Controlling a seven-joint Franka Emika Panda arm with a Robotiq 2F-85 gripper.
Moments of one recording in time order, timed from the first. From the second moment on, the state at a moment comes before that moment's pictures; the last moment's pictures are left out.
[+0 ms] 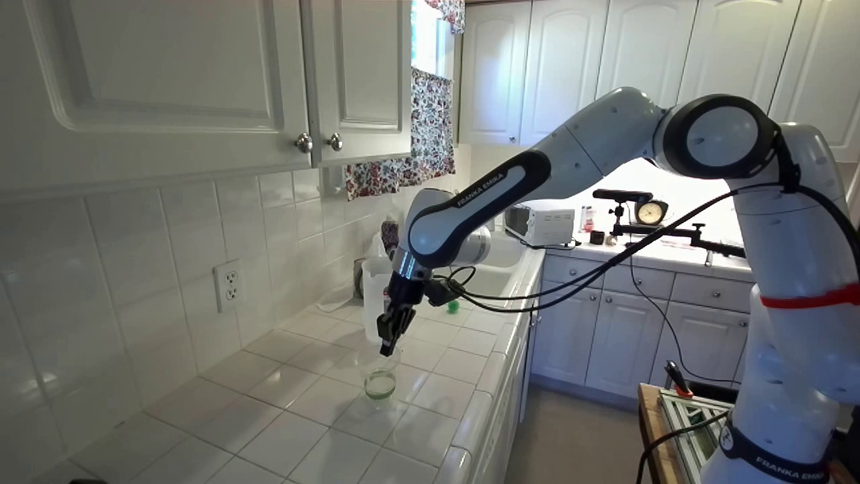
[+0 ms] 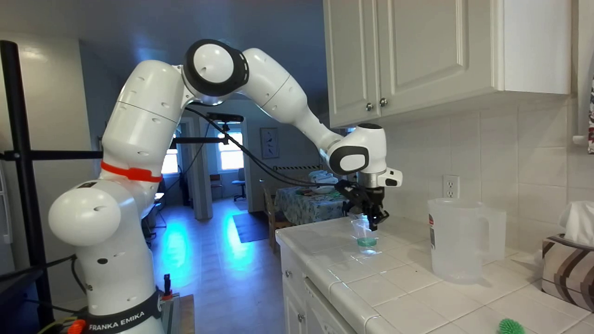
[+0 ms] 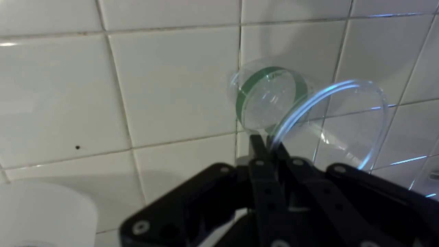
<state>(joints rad) -0.14 0.40 0.10 -1.90 0.35 2.49 -0.22</state>
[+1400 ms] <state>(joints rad) -0.06 0.32 -0.04 -1.91 0.01 2.51 -0.06</state>
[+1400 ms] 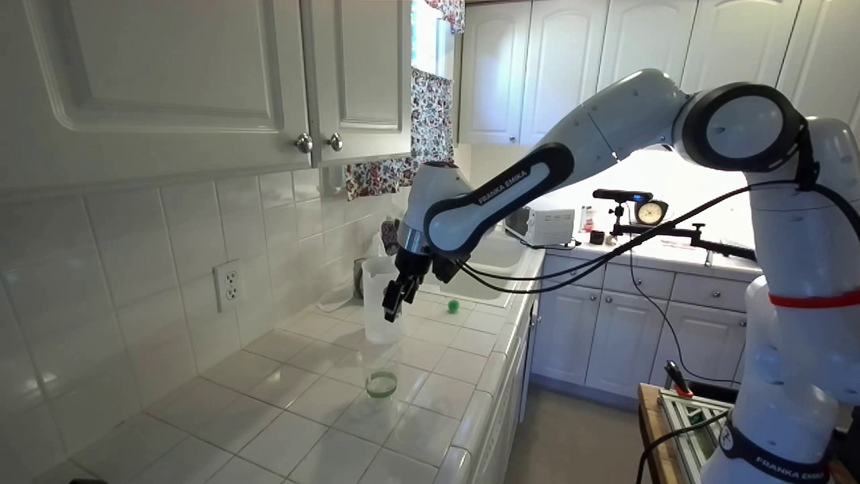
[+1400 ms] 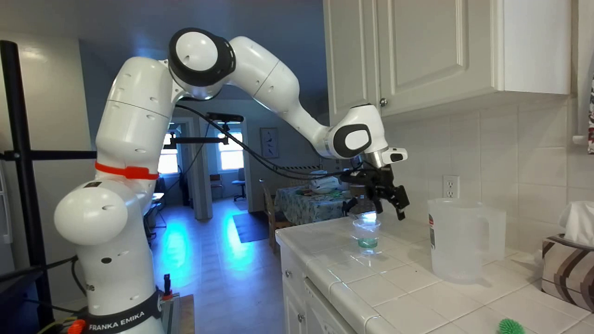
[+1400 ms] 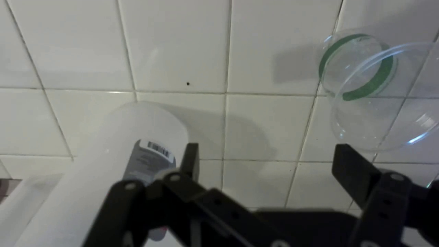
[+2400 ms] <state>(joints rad) -0.06 0.20 -0.03 -1.91 0.02 2.30 -0.10</state>
